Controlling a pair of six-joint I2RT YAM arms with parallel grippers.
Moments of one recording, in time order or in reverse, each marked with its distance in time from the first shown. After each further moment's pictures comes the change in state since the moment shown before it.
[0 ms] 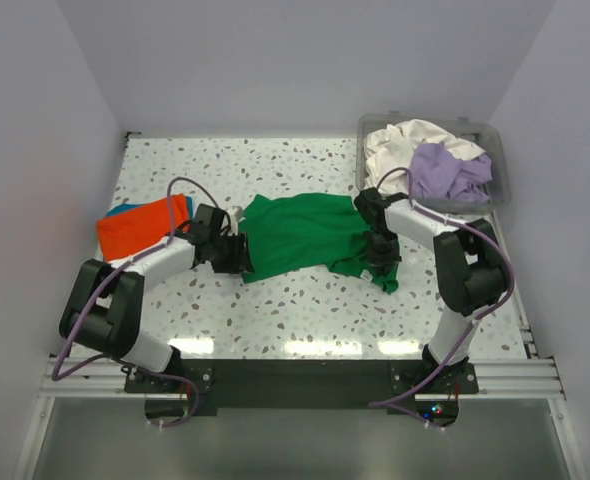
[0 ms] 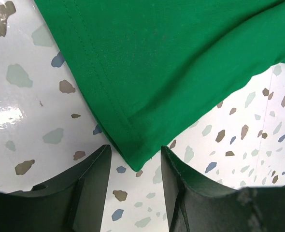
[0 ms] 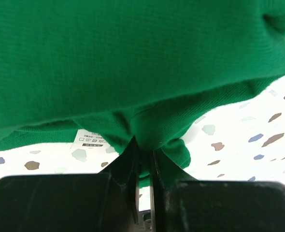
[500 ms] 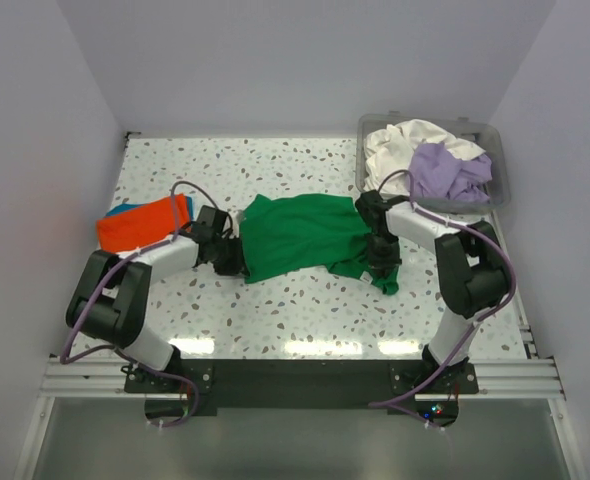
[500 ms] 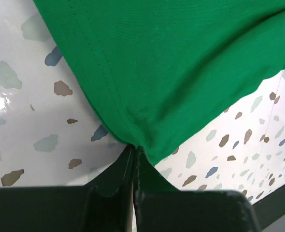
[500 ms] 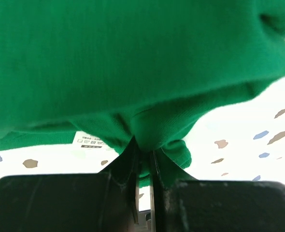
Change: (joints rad) left arm 0.000 0.065 -0.003 0.020 0.011 -0.032; right arm 0.000 -0.015 -0.033 0.016 -0.008 0.019
